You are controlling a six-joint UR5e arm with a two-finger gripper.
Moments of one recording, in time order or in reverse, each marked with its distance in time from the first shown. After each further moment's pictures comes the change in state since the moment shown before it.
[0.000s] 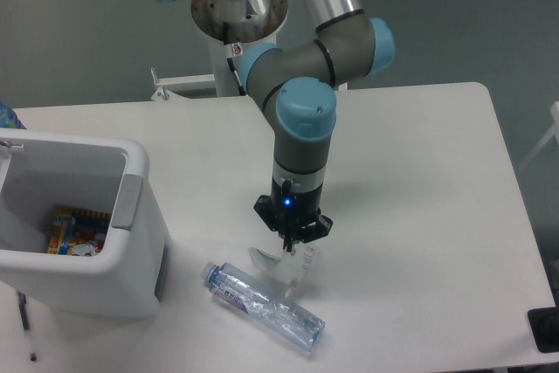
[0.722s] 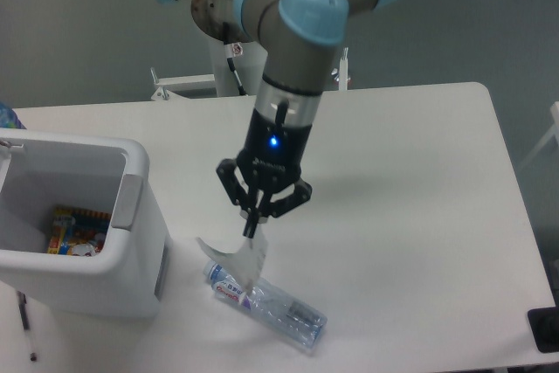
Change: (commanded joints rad) arm -0.014 0.172 0.095 0.000 -0.292 -0.276
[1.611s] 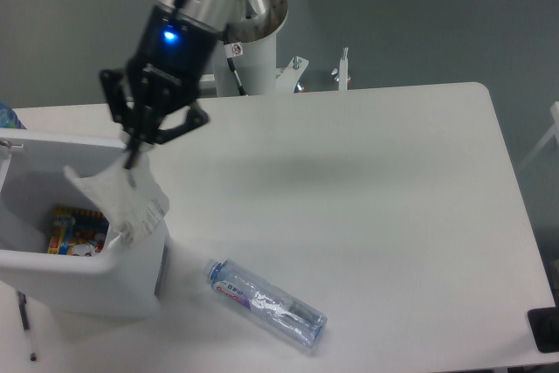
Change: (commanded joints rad) arm -0.182 0.120 -0.023 0.002 -0.112 -0.046
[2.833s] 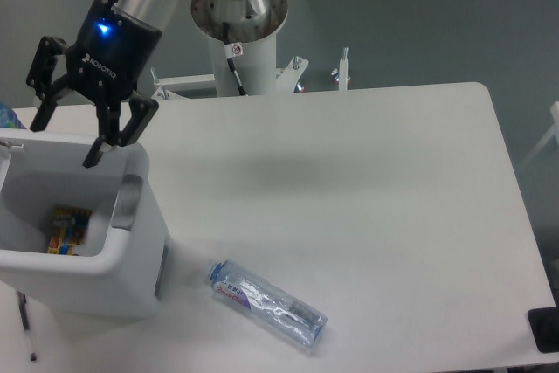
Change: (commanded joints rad) arm -0.028 -0.012 0.005 0.002 -0.011 0.000
